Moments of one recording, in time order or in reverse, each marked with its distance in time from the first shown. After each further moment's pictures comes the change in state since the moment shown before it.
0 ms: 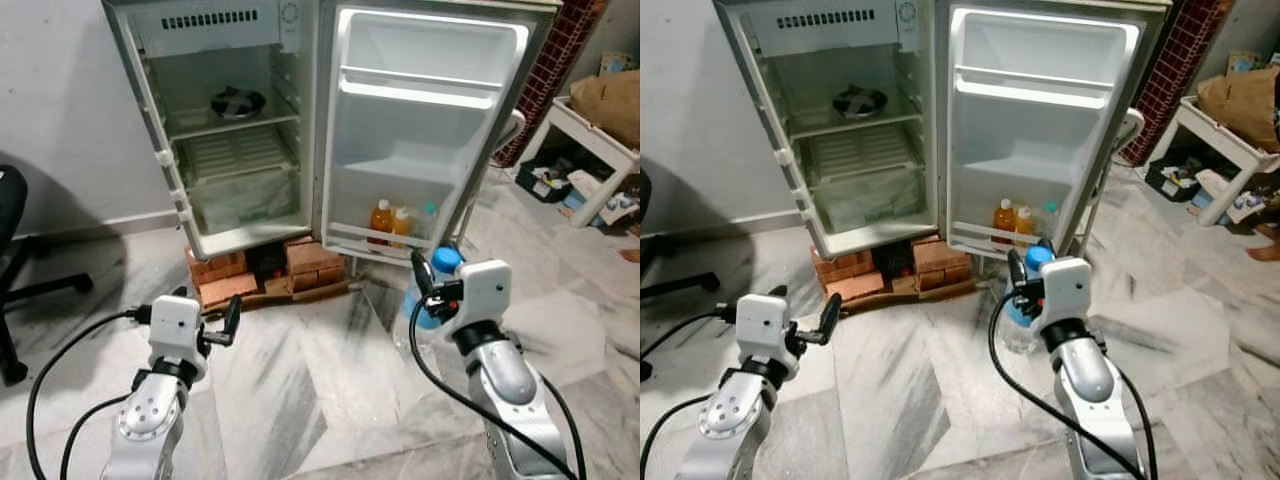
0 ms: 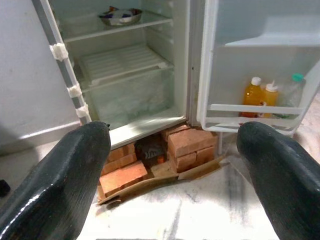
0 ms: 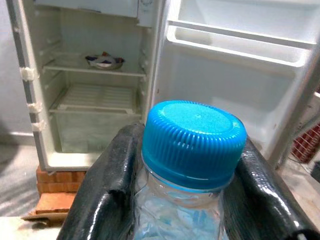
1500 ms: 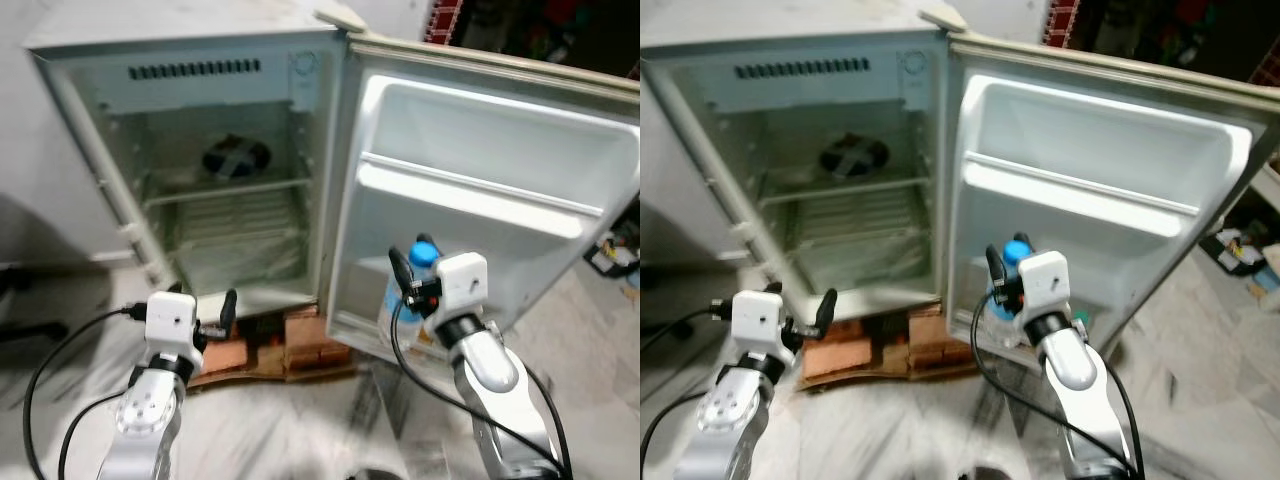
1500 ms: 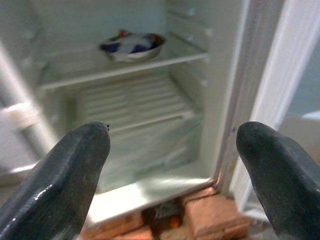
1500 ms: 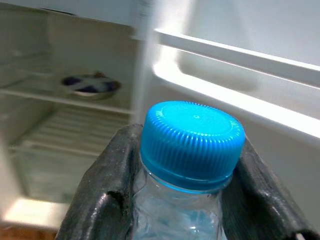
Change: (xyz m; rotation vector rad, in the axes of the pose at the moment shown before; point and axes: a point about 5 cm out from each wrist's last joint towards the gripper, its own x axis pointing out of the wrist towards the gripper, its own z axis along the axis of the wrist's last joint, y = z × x) left arm 0.003 -0.002 -0.001 -0.007 -0.013 0.001; right arm 0.009 0.010 0.001 -0.011 -0.018 0.081
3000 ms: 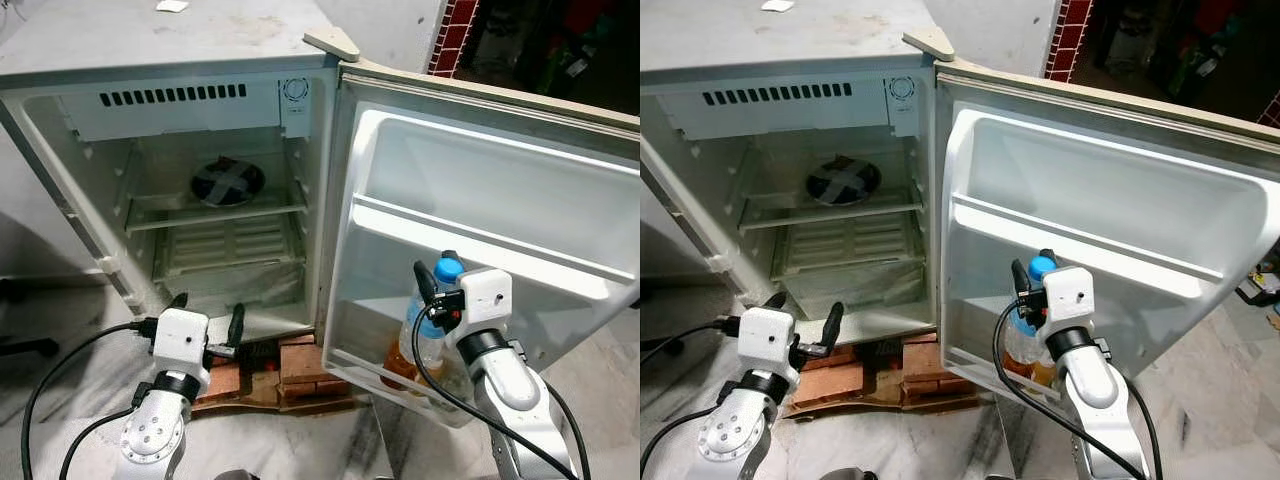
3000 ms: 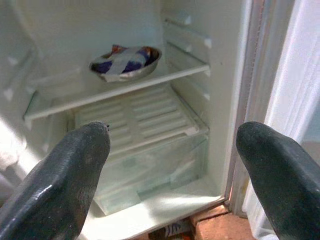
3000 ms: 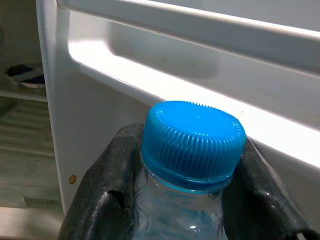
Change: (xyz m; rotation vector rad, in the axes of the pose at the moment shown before) left arm -0.020 -0.009 0.005 0.095 -0.009 -0.004; right arm -0.017 -0.014 -0.015 0.011 0.056 -0.084
